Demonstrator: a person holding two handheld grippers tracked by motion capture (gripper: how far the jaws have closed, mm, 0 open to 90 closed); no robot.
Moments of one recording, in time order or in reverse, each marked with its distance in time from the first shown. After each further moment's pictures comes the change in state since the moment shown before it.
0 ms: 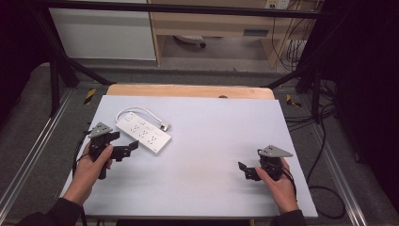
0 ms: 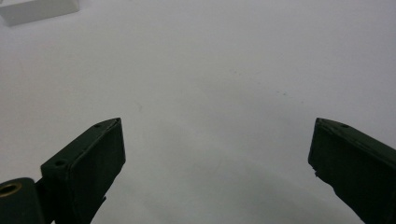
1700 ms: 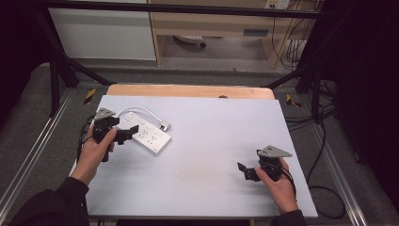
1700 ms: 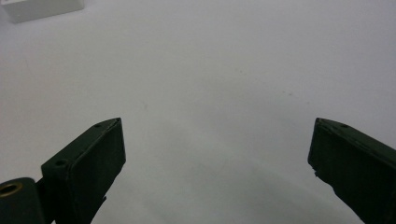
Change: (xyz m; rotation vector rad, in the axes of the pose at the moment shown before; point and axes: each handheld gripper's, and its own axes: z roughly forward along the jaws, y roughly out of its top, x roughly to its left) left arm 0.028 0.030 0.029 0.001 0.075 0.006; right arm 0.002 0.000 0.000 0.007 0.010 -0.013
